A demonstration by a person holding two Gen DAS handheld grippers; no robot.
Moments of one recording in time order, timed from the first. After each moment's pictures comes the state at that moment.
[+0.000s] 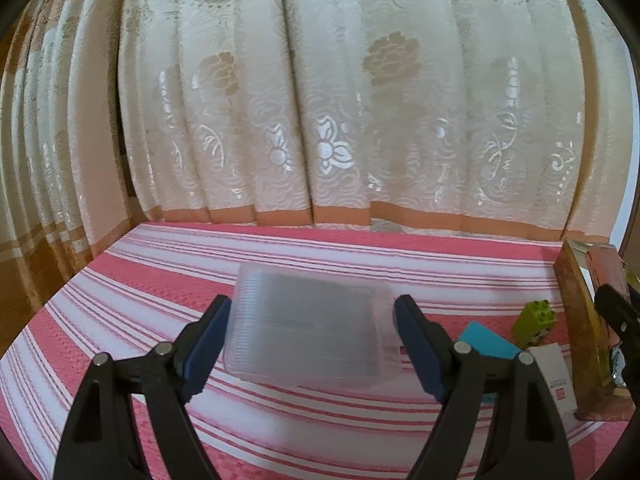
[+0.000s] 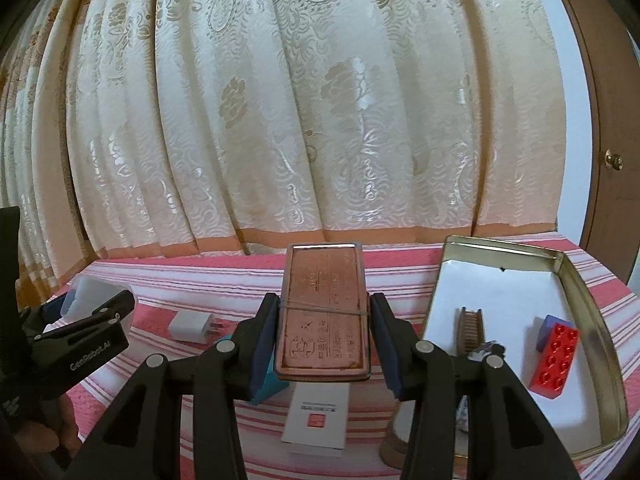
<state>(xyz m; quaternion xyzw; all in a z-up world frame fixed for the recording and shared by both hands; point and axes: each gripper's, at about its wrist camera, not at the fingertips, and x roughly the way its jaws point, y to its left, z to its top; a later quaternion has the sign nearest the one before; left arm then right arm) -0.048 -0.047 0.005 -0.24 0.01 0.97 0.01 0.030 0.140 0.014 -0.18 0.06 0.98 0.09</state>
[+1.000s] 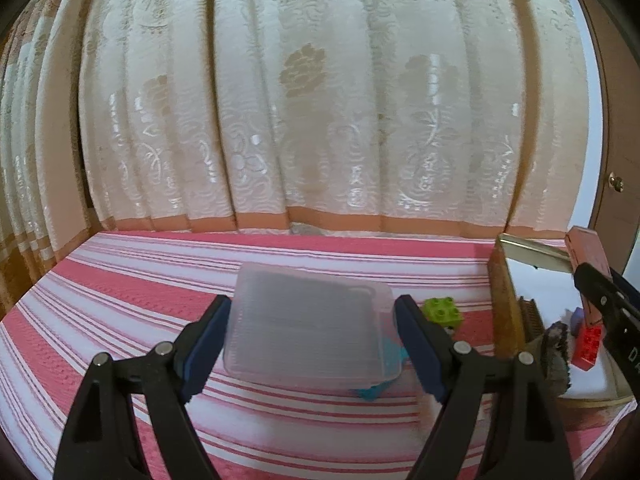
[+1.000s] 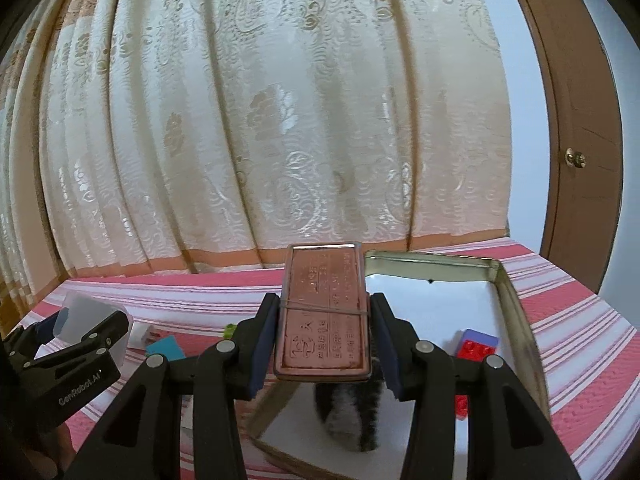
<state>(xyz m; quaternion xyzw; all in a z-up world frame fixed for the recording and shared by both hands) -0.013 0.035 0.013 -0.22 0.01 0.97 0.07 0.068 0.215 0.018 -0.15 0.06 0.98 0.14</state>
